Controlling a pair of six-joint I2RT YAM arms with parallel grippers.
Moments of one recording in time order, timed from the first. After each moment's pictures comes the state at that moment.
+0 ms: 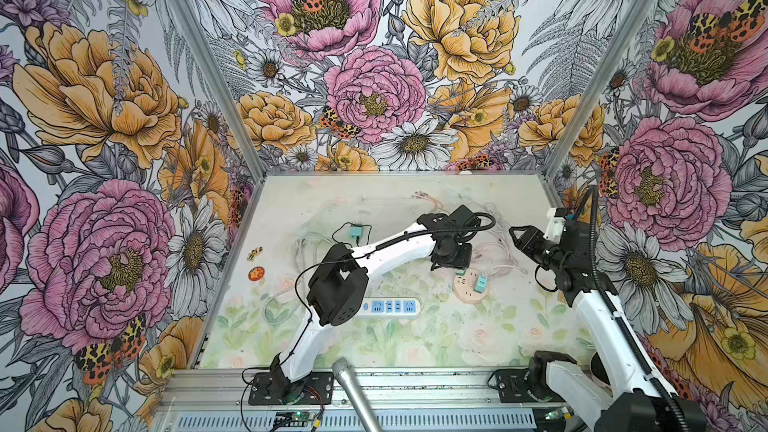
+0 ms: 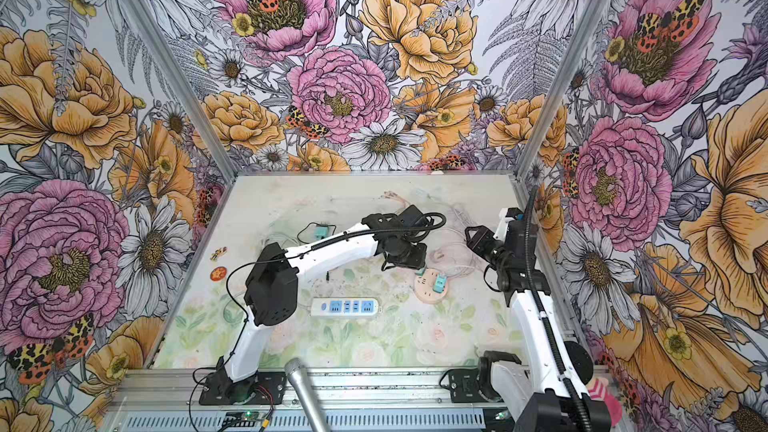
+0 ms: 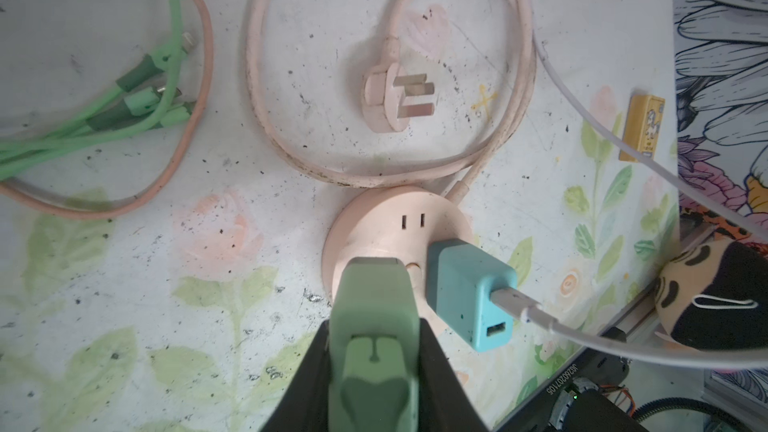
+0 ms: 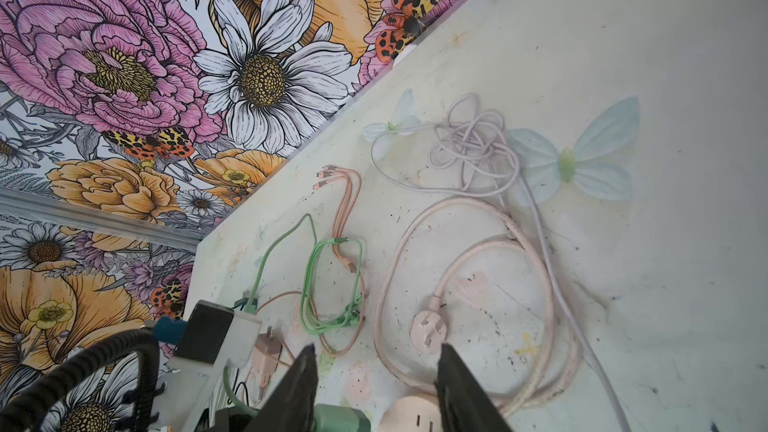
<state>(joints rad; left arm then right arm) -0.96 2.17 1.92 -0.84 0.12 -0.66 -0.14 0.96 0.70 -0.30 -0.40 0.59</state>
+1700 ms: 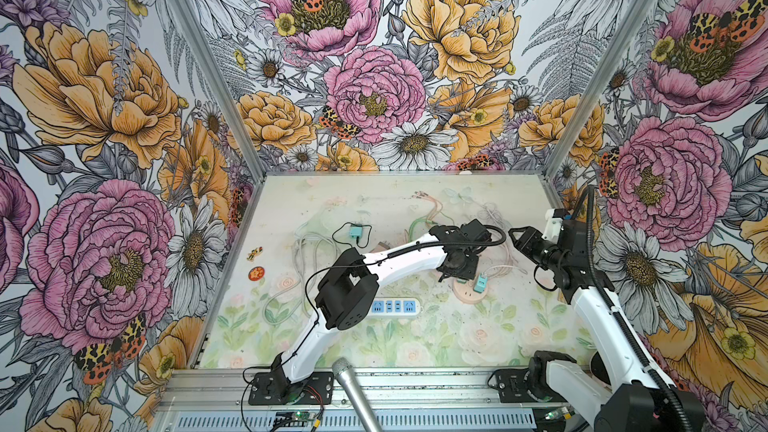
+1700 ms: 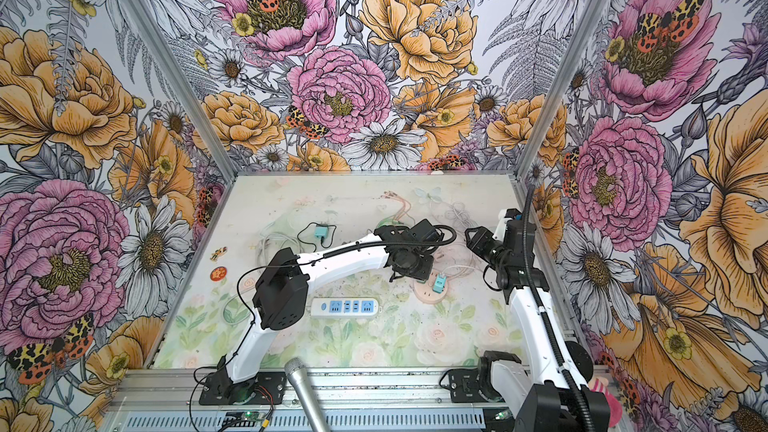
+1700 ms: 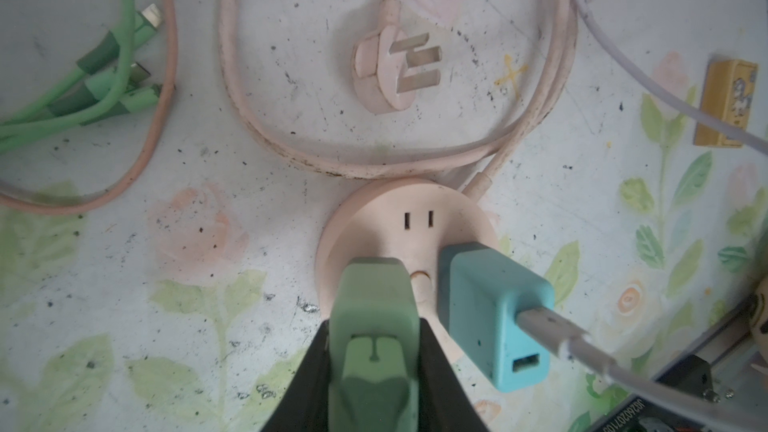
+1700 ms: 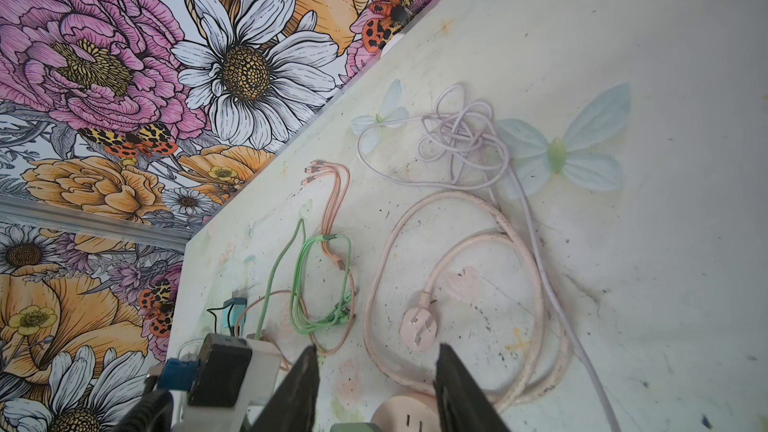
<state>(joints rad) -1.04 2.22 1.93 -0.85 -0.01 -0.65 -0.14 1.00 0.70 -0.30 -0.40 0.58</state>
